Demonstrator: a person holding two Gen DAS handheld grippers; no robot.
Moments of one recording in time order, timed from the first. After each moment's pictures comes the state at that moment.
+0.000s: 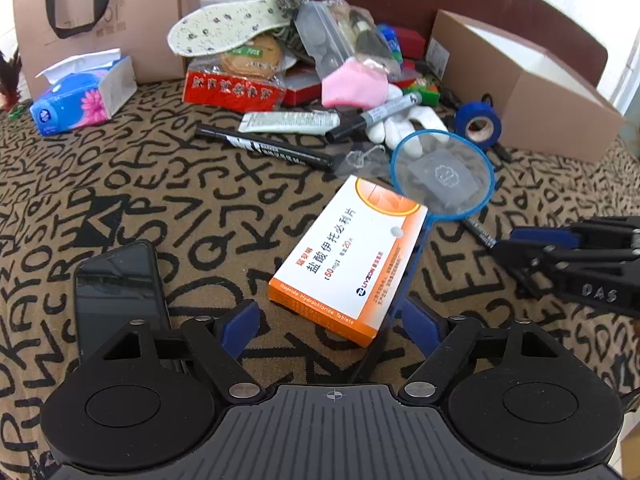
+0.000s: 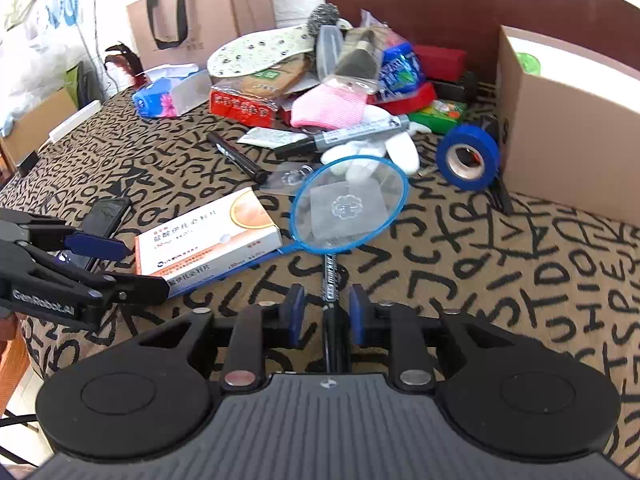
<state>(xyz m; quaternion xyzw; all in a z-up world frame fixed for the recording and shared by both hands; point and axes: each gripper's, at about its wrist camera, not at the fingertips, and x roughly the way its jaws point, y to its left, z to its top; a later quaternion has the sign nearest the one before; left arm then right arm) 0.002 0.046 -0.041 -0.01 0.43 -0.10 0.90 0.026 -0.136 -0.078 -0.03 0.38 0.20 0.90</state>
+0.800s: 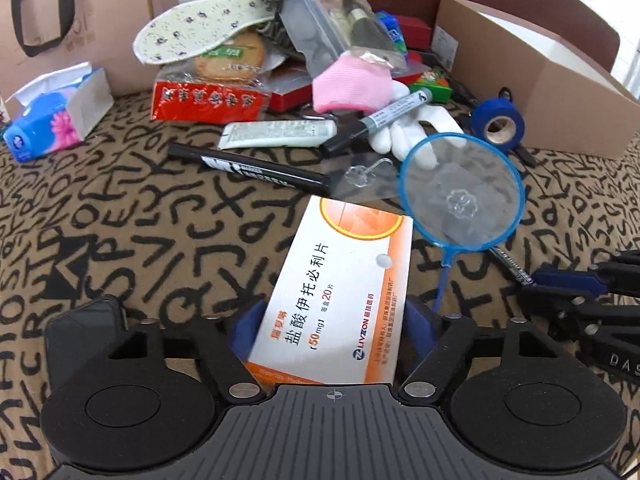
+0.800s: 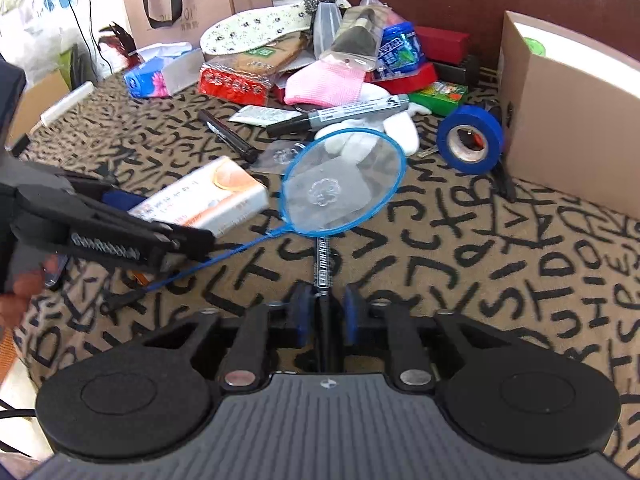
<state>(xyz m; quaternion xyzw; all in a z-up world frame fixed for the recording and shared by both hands) 0.051 0.029 -0.059 0.01 0.45 -0.09 0.89 0.031 -0.135 -0.090 -0.04 0.40 0.19 0.90</state>
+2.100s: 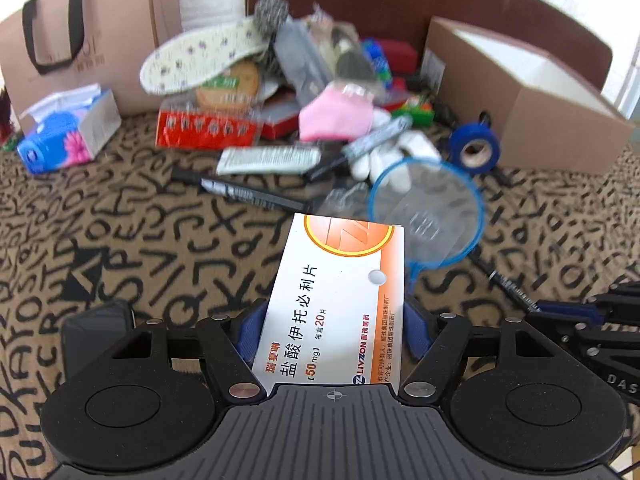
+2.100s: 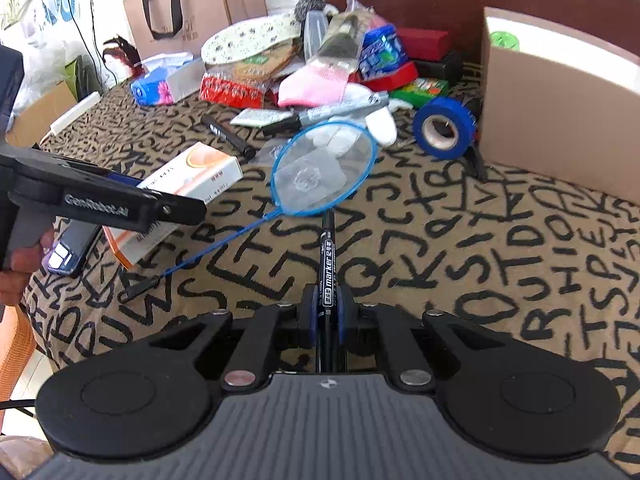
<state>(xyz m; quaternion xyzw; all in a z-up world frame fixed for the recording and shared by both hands) 0.033 0.014 -0.026 0.01 0.42 -0.09 0.90 0.008 -0.163 -0.077 -0.02 0.39 0.20 0.90</state>
